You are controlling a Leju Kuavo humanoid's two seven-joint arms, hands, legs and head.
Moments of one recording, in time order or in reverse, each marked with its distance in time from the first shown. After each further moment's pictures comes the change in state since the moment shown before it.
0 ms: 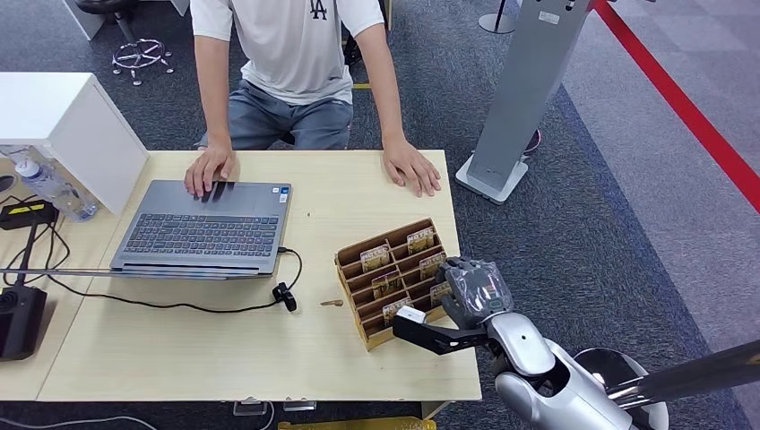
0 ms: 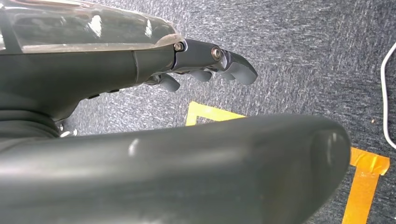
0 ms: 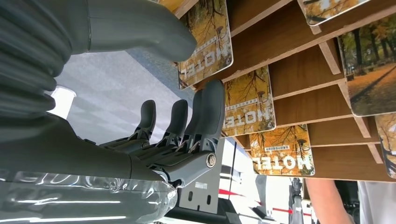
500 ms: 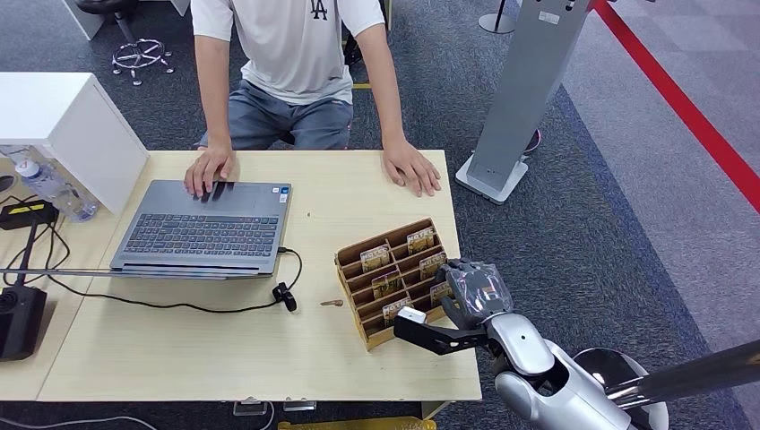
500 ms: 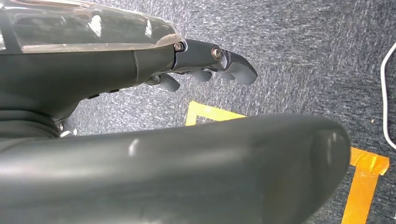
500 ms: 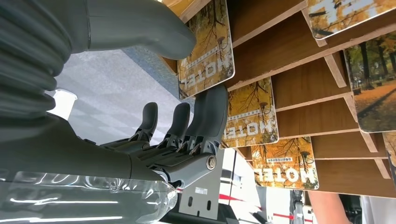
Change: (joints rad) left arm 0.000 0.000 -0.002 0.000 0.004 0.001 0.001; right arm 0.000 0.003 0.002 0.013 -0.012 -0.004 -0.005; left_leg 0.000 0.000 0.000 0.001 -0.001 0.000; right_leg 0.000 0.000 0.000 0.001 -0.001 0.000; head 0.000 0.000
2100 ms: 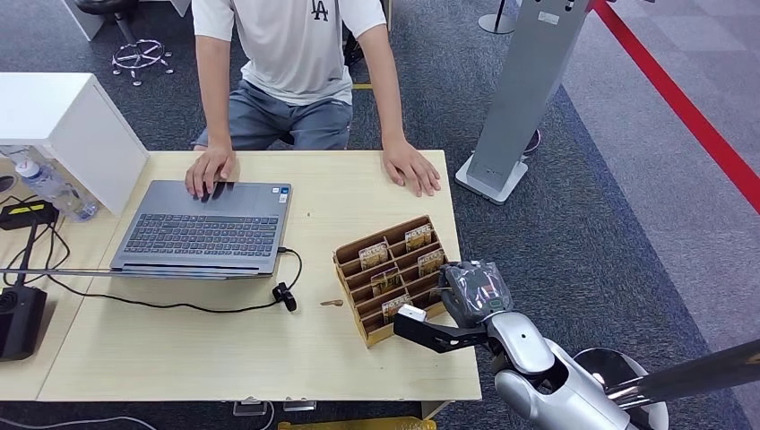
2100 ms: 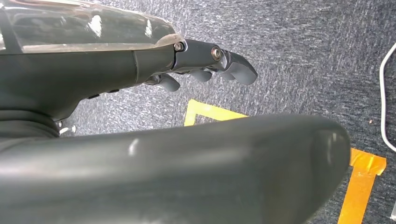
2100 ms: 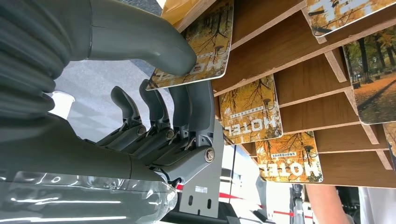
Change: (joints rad) left arm 0.000 0.003 -0.014 -0.001 0.017 0.003 -0.002; right arm -0.010 -0.004 0.004 -0.005 -0.005 -0.012 0.001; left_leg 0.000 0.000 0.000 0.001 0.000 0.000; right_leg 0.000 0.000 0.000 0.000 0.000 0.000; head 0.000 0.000
